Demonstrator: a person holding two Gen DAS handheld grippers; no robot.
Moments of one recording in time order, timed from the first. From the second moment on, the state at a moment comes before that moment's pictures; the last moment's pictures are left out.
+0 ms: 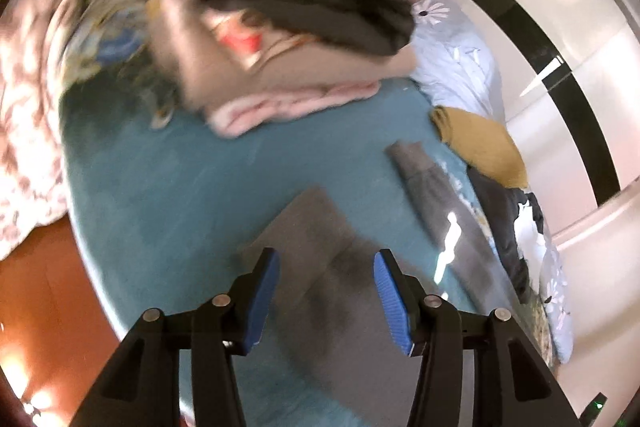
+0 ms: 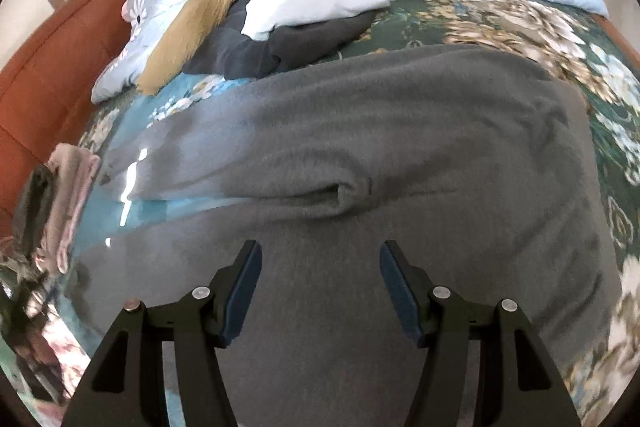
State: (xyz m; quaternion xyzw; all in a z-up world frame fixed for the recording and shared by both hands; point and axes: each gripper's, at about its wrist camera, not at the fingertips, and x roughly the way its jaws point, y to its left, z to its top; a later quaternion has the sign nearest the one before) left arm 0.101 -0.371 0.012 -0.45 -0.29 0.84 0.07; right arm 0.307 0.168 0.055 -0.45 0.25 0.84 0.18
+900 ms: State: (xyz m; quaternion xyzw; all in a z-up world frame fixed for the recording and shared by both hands) left arm 0.114 -0.366 -0.041 -0.42 -0.36 0.82 0.13; right arm 0.503 0.264 0.011 -0.33 0.50 0.76 0.25
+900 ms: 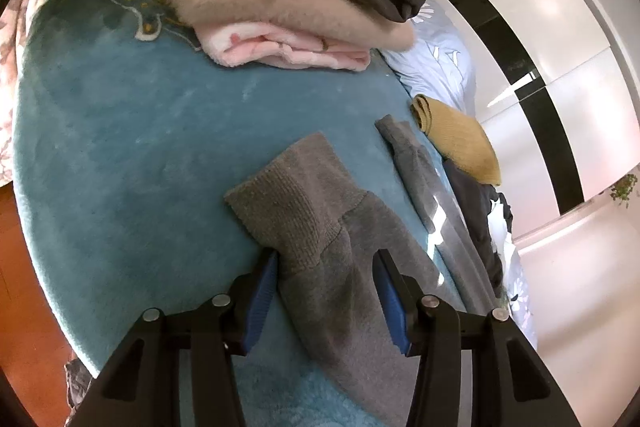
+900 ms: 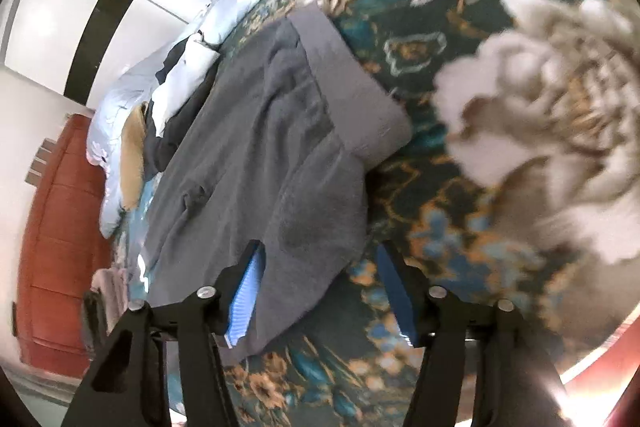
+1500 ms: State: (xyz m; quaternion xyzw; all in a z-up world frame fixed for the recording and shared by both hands) left arm 0.087 -0.365 0.005 -0.40 -0.44 0.80 0.13; right arm 0.470 0.298 0.023 -0.17 0.59 0.77 0.16
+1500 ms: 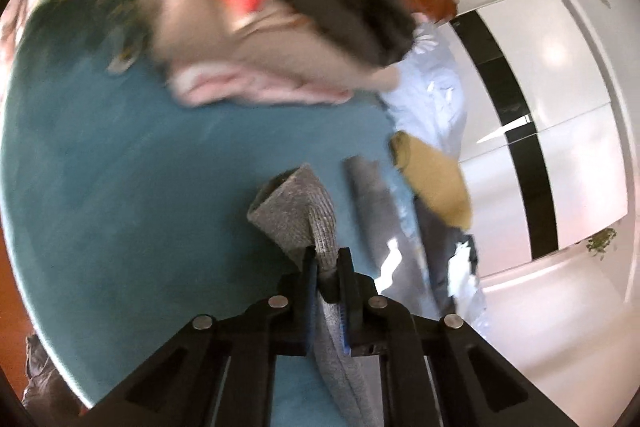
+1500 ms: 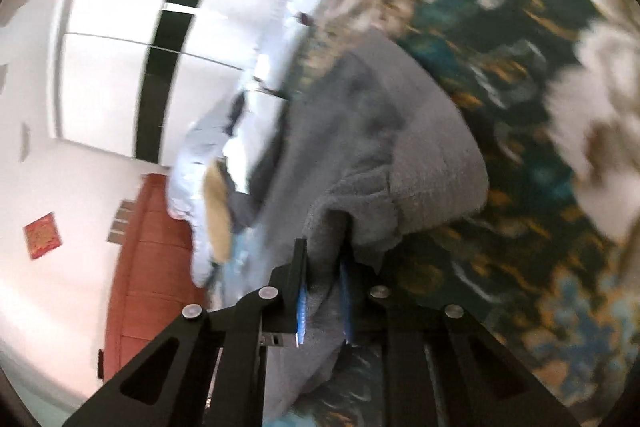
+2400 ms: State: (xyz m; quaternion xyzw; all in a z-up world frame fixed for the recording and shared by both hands) left arm -0.164 -0.177 -0.008 -0.54 -0.26 0.79 0.11; right arm 0.285 0.433 0.018 -0.20 0.57 0.77 0.19
